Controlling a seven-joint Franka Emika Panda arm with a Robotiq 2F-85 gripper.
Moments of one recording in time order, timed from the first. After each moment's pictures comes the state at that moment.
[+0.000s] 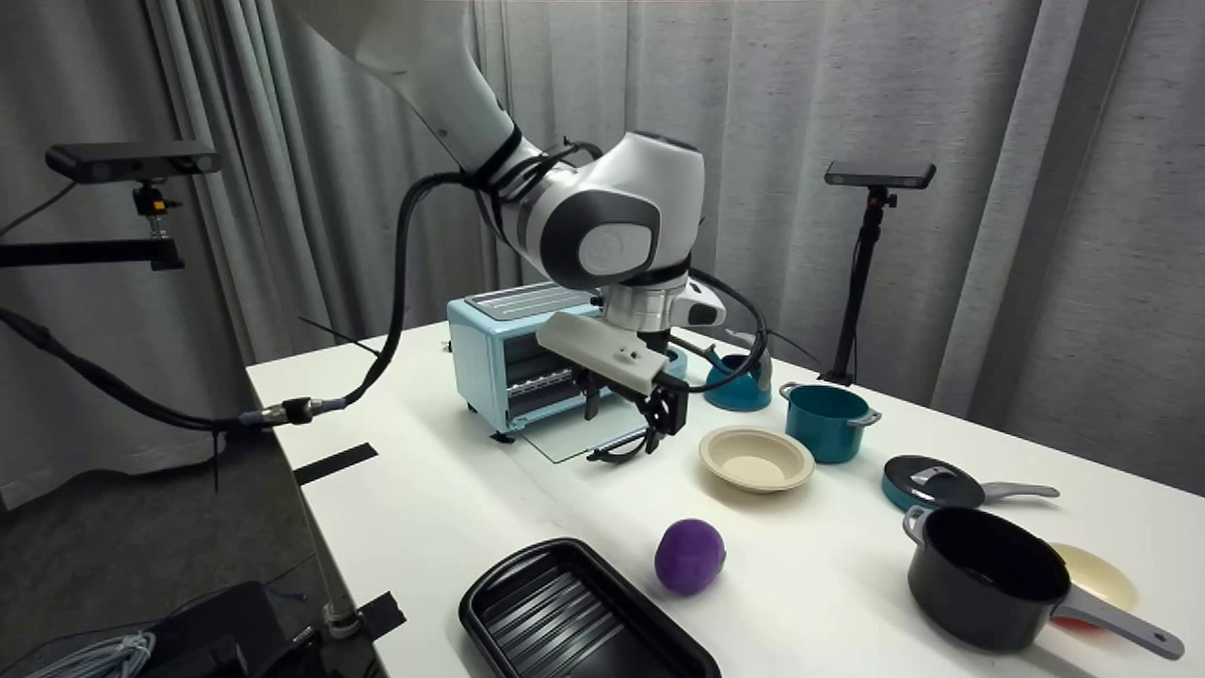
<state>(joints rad) 0.00 0.25 -0.01 -2.17 0.28 2.44 -0.39</state>
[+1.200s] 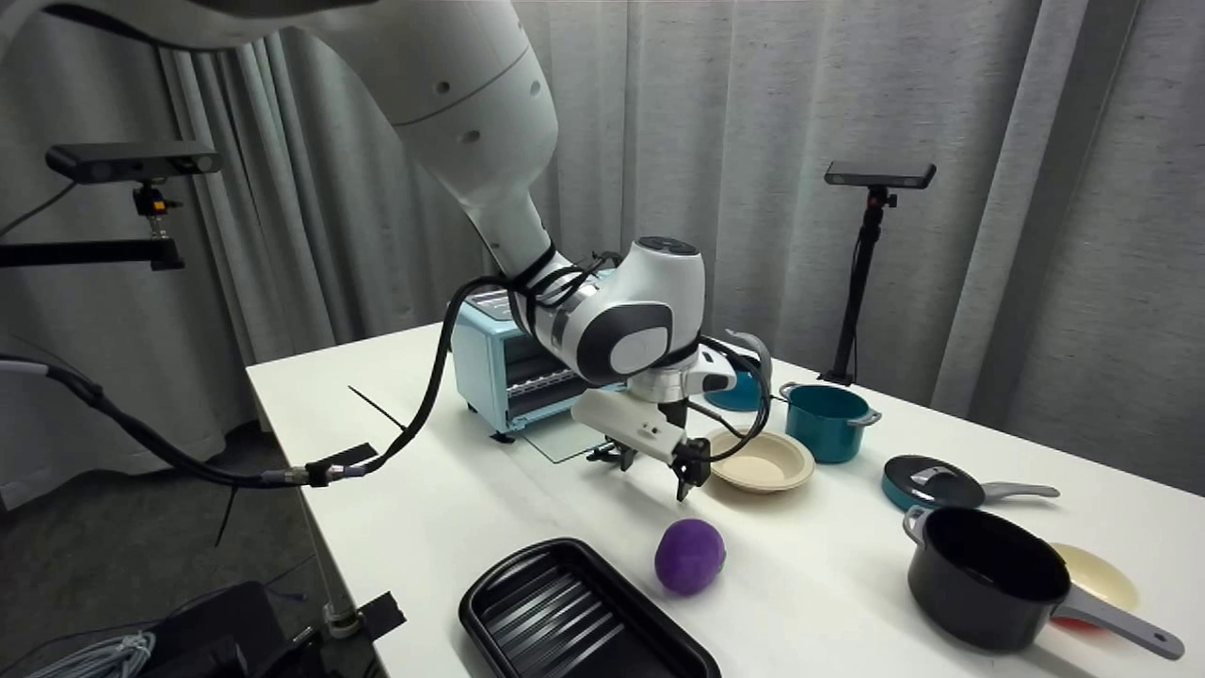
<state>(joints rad) -0.02 0.56 0.03 -2.02 0.18 2.69 -0.29</state>
